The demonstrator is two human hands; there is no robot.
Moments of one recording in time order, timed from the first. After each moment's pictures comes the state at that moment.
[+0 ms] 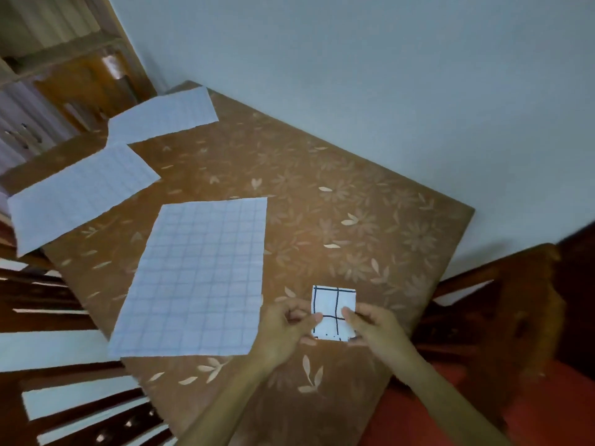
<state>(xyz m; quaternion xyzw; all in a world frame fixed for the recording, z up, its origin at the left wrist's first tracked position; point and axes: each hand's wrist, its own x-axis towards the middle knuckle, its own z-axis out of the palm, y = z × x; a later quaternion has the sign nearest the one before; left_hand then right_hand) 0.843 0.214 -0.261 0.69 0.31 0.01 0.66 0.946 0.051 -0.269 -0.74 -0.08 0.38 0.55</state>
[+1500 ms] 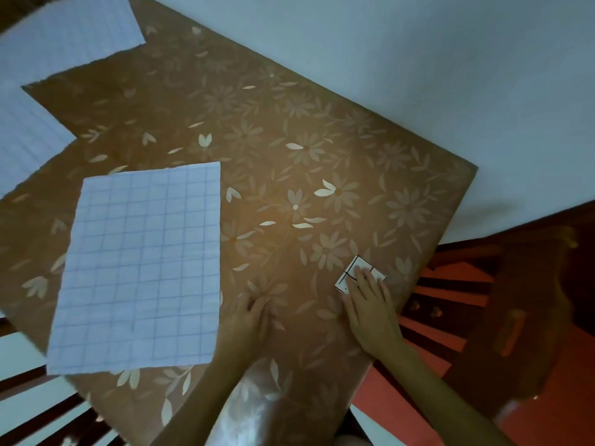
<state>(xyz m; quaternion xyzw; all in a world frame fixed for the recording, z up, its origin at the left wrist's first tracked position) 0.882 0.248 -0.383 0.97 0.21 -0.04 0.15 1.032 0.027 -0.399 -0.93 -0.29 0.19 0.09</state>
